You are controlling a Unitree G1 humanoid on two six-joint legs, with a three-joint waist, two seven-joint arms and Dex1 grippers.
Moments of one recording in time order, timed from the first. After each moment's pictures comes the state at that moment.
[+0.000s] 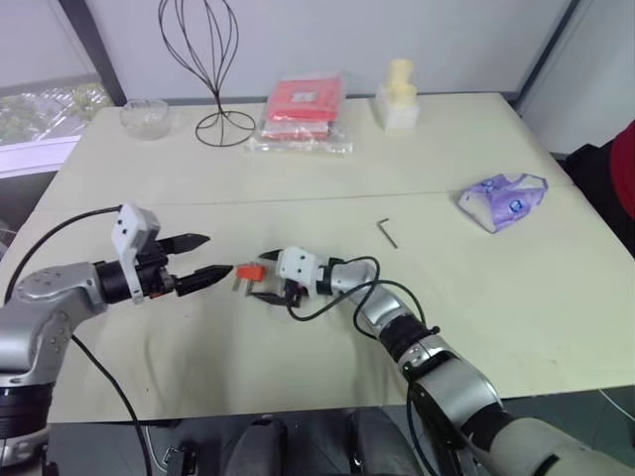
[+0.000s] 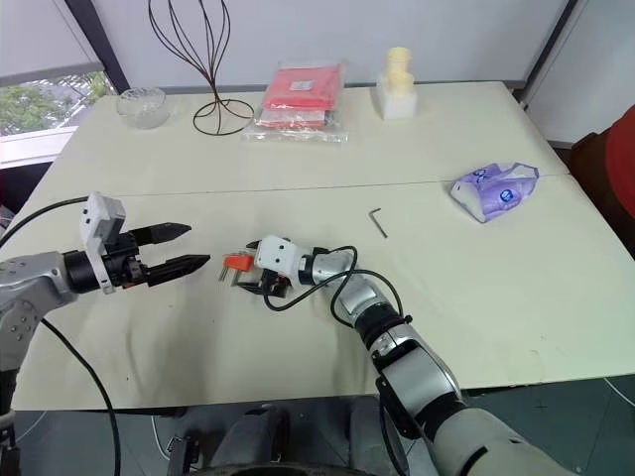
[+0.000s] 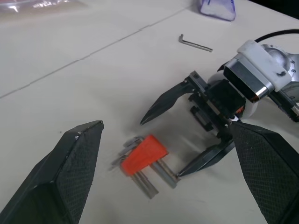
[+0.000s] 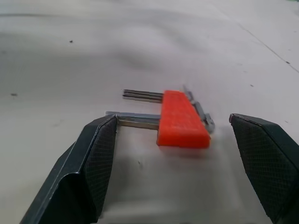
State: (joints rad) left arm -0.20 0.82 0.26 -0.20 -0.64 0.64 -0.98; right arm -0.76 0.02 0.34 0.85 -0.14 -0.32 0.82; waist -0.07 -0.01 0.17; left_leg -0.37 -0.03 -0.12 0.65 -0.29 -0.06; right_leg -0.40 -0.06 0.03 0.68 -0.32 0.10
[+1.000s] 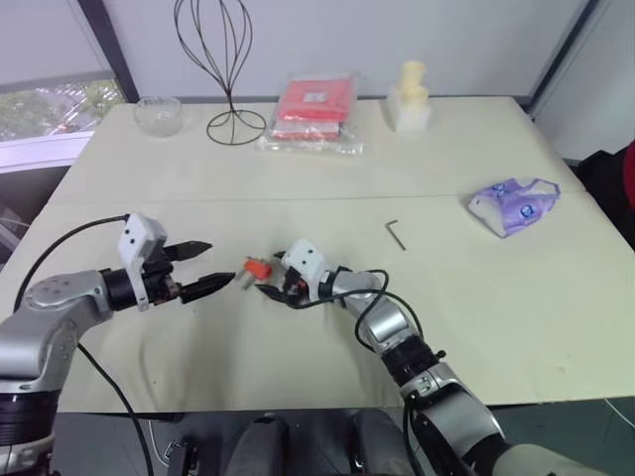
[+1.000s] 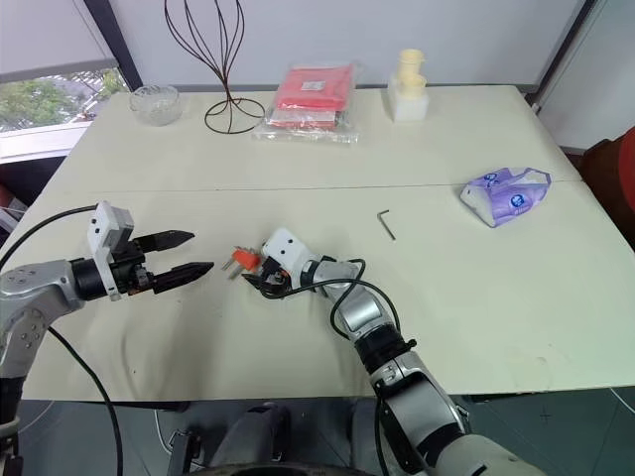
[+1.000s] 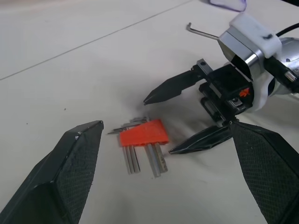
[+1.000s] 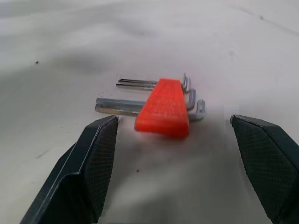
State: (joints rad) left arm -0.16 0.82 0.22 -0.19 -0.59 0.59 -0.99; right arm -0.56 0.02 0.30 0.42 -0.09 0.18 0.69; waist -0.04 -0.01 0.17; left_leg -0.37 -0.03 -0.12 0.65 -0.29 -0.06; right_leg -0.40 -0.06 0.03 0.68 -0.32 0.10
